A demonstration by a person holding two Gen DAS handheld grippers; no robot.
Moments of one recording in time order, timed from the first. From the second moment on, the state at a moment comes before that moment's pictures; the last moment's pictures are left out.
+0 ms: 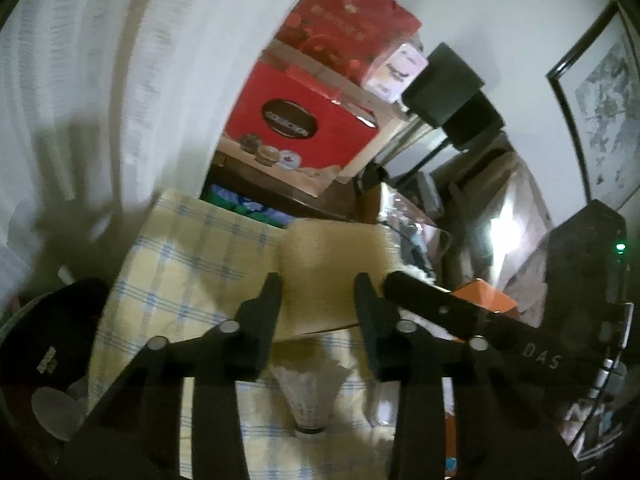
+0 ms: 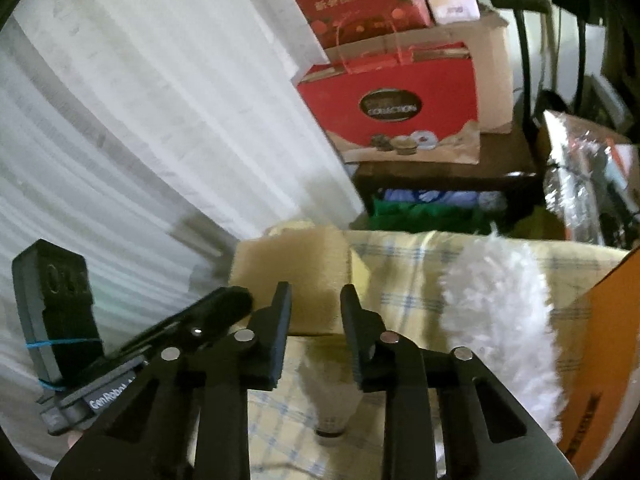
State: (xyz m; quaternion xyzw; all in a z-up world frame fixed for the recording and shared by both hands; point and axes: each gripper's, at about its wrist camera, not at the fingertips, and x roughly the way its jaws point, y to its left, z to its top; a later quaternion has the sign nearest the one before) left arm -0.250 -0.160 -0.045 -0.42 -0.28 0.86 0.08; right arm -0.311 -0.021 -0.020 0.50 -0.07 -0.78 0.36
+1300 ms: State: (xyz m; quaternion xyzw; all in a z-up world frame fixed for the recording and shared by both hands) left arm -0.207 0.043 0.090 -0.37 -0.20 0.88 0.21; right arm -0.243 0.163 0.109 0.41 -0.13 -0.85 0.30
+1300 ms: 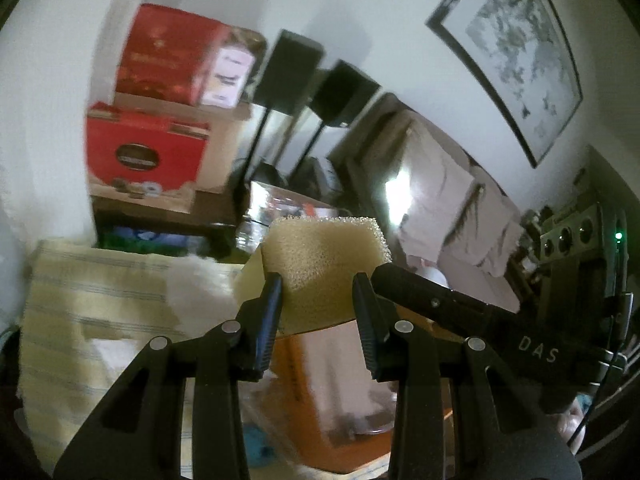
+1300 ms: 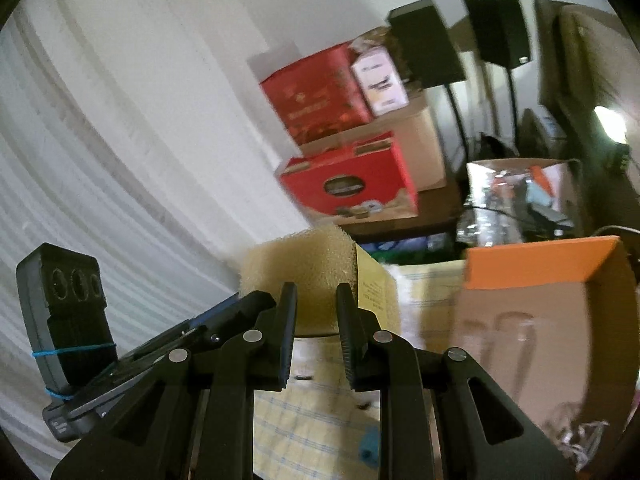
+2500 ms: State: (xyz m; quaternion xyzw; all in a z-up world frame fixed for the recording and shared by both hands) left arm -0.214 0.266 0.003 -0.55 -0.14 0.77 0.30; right arm -0.218 0.393 0.034 0.47 -0.19 -0.85 0.12
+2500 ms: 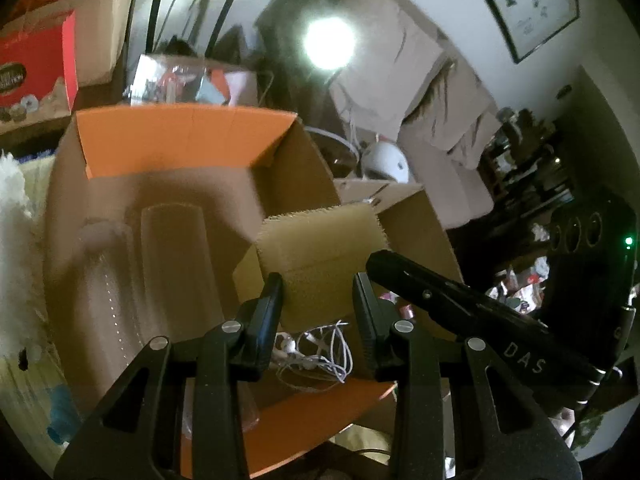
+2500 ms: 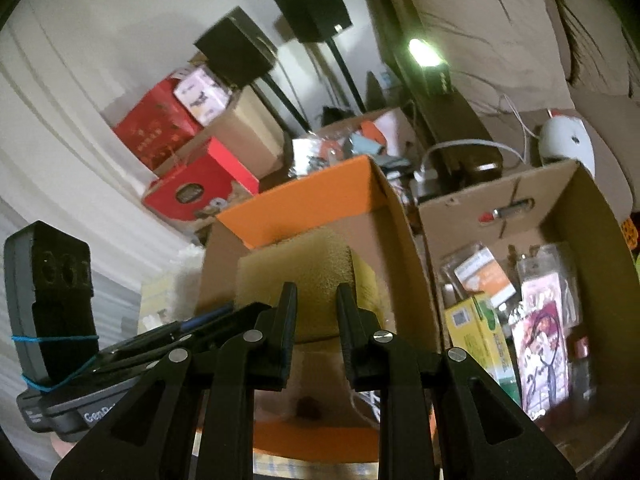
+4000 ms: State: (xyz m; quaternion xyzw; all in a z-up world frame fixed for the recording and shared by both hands) left arm -0.212 0.147 0.065 -0.42 -0.08 0.87 0.24; right arm -0.303 0.348 -0.001 0.44 -0.02 -0.90 0.02
